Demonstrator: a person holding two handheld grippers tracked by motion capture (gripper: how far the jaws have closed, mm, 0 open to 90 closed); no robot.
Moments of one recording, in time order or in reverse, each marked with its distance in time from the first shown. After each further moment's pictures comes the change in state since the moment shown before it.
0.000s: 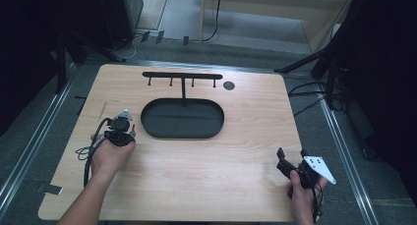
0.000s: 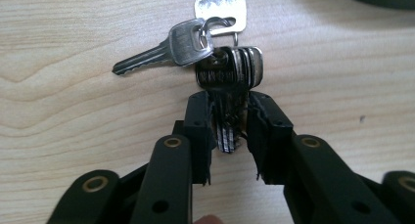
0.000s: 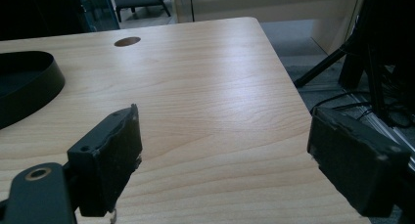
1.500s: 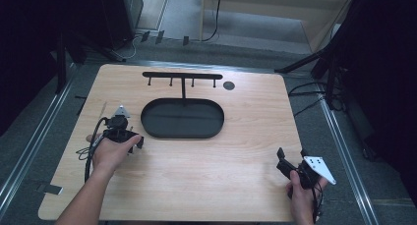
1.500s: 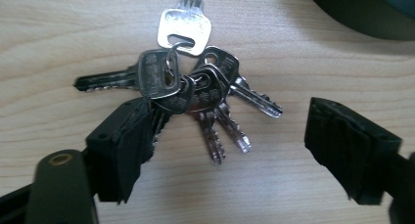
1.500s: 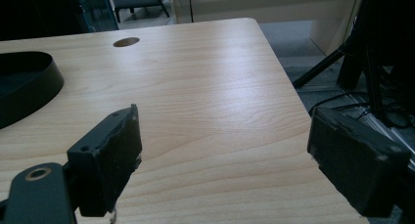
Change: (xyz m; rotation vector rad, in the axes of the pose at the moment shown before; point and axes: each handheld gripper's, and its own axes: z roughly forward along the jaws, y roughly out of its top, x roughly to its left) left arm 0.002 0.008 0.001 0.024 -0.068 -0.163; right arm 0.000 0.000 0.000 -0.004 -0.005 -0.003
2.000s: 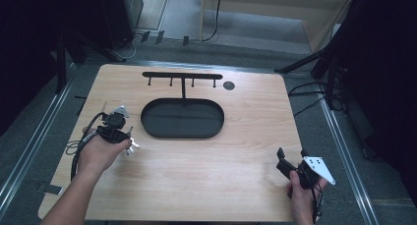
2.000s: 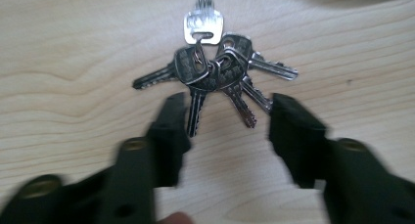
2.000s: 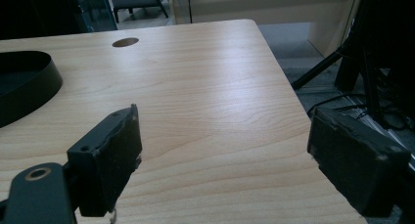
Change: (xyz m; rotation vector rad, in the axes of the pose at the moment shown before) left arm 0.001 -0.008 -0.024 0.014 0.112 0.245; right arm 0.001 0.000 0.000 -0.006 -0.005 -0.007
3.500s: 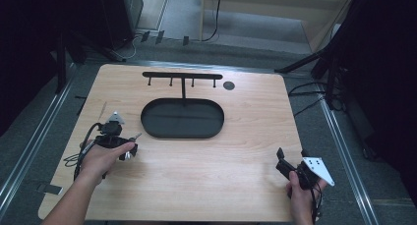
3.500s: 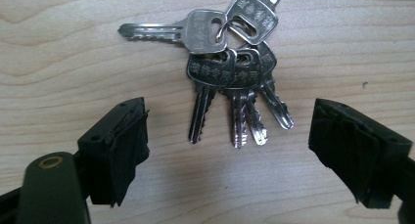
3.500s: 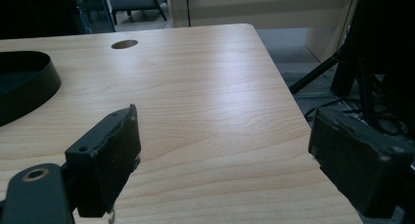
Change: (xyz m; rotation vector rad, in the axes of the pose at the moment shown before) left arm 0.007 -0.013 0.019 -0.005 -0.106 -0.177; right arm 0.002 -0.001 -0.001 -0.015 -0.010 -0.018
